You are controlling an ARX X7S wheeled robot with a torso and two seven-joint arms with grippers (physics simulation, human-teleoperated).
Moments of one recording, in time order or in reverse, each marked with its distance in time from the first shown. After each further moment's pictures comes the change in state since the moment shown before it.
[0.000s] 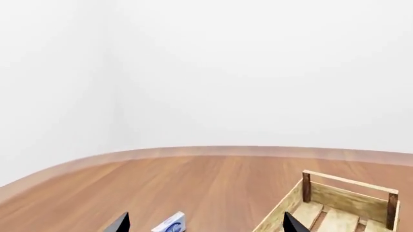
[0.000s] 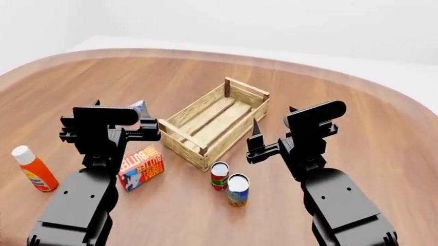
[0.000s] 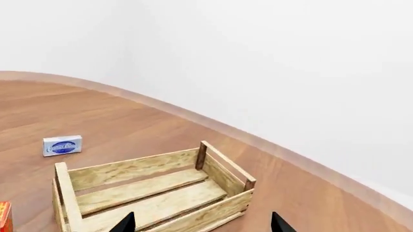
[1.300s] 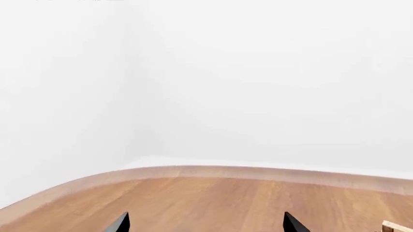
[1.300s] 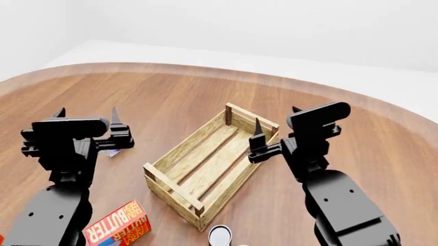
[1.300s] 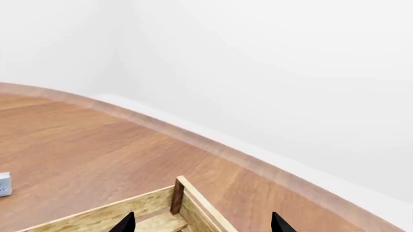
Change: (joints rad) left arm 0.123 -0.088 -0.098 0.120 -0.043 0.022 -0.042; right arm -0.011 0.014 0.001 -0.017 0.024 -0.010 0.031
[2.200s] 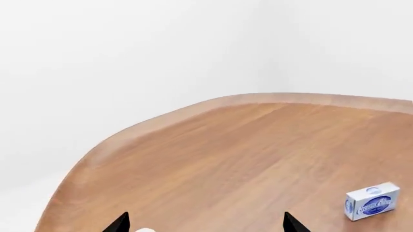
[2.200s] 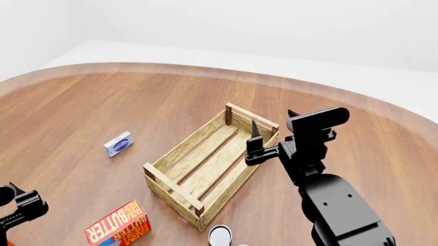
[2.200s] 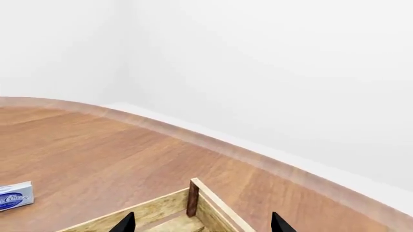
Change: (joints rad) left arm 0.469 -0.021 -0.431 0.178 -0.040 -0.082 -0.206; right arm -0.028 -0.016 0.013 0.024 0.048 -0.061 -0.005
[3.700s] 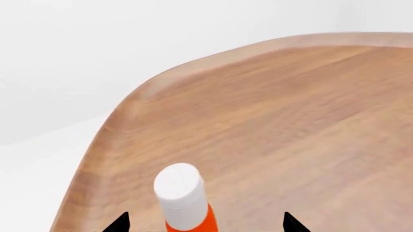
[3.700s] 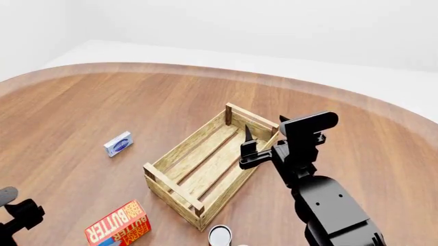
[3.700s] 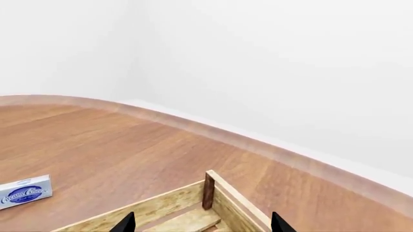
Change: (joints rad) left arm -0.203 0.037 0.011 -0.434 0.065 0.052 -0.131; right arm 0.007 -0.013 -0.035 0.092 0.034 -0.068 -0.009
